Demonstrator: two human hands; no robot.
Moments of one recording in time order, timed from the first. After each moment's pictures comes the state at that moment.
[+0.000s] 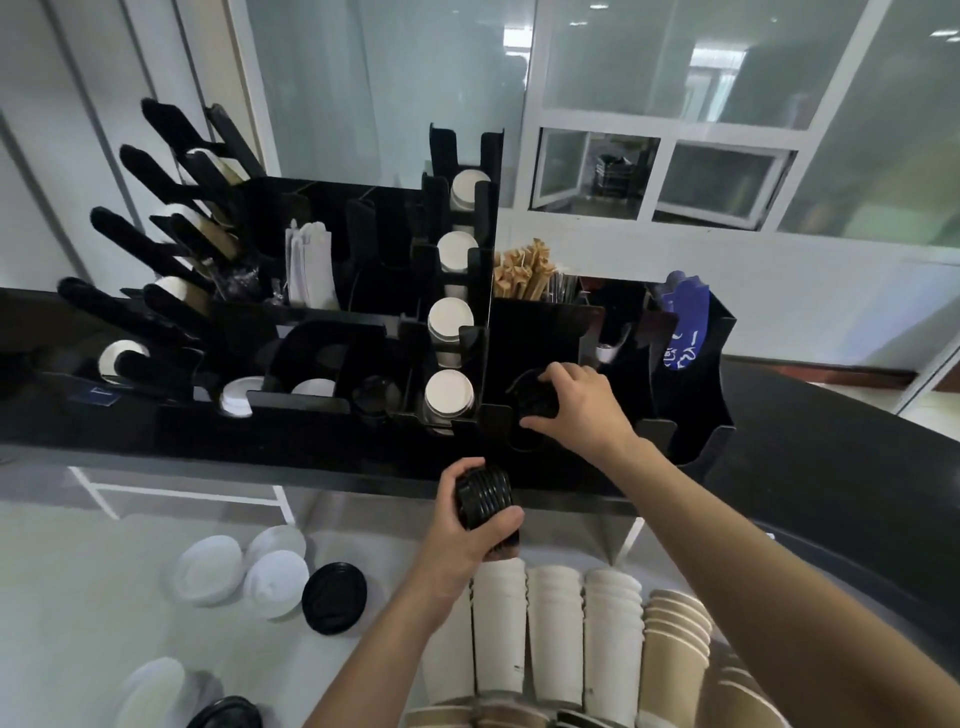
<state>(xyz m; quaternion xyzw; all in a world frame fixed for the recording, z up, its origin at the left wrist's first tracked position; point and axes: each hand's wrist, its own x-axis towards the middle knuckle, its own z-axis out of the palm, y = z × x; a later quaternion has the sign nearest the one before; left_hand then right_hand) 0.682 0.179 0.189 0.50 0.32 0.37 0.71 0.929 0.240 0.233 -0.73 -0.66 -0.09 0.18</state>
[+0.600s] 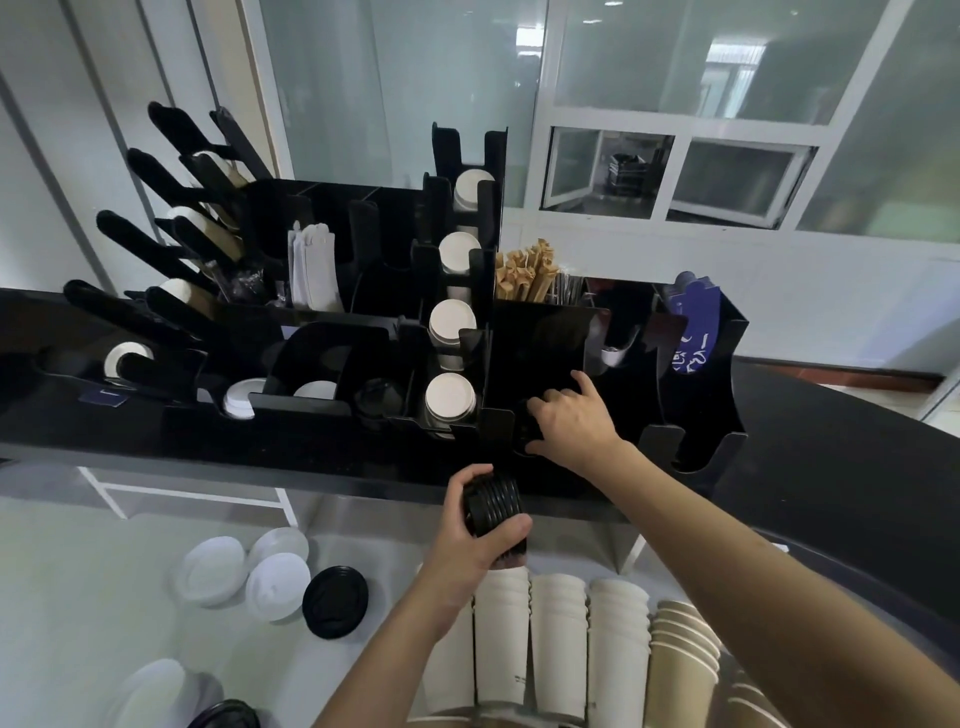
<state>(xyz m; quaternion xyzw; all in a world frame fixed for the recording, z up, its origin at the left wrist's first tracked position) 0.694 0.177 0.188 0.50 0.33 0.36 0.71 0.924 0.258 0.215 -0.69 -0.70 -0.18 -0.06</state>
